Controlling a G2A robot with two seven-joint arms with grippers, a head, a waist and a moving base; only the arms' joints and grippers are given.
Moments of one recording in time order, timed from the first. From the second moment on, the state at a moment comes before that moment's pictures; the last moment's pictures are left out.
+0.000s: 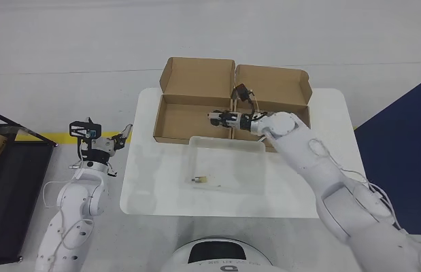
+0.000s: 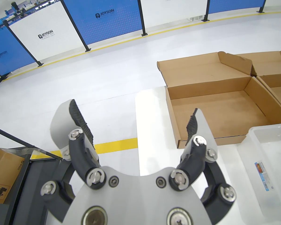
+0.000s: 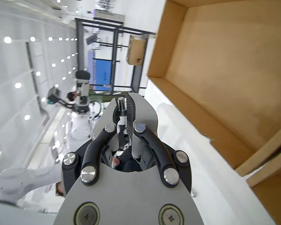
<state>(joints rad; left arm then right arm) 1.73 -1.15 -1.60 -1.80 1.33 0.00 0.00 -0.66 -1.37 0.69 -0.60 0.28 -0.42 0.77</state>
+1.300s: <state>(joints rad) 1.73 -1.15 -1.60 -1.80 1.33 0.00 0.00 -0.96 -1.15 1.07 -0.92 0.31 -0.96 0.86</state>
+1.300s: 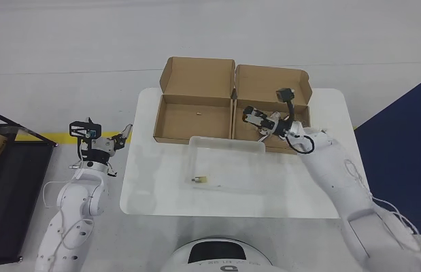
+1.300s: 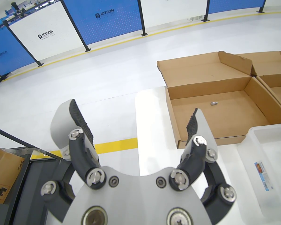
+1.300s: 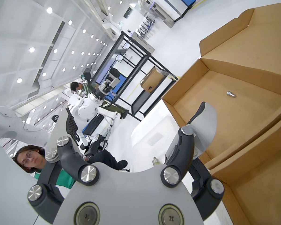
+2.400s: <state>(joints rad) 1.63 -1.16 -1.35 -1.88 1.79 -0.08 -0.11 -0.99 -1.13 1.10 -0.97 0.34 -0.95 0.87</state>
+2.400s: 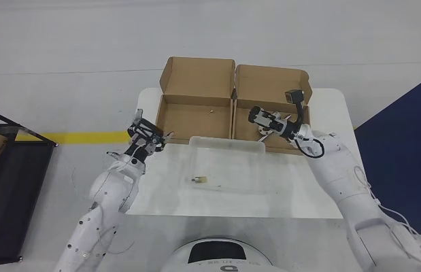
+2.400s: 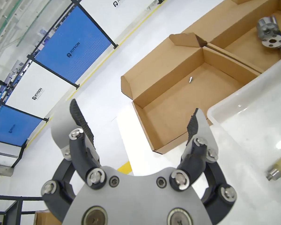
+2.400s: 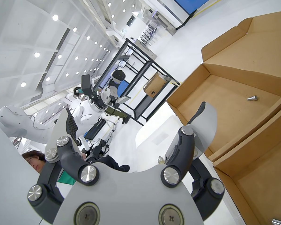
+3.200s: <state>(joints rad) 1.28 -1.15 -1.06 -1.71 1.59 -1.01 -0.53 -0.99 -1.13 1.10 -0.97 0.34 -0.95 0.87</state>
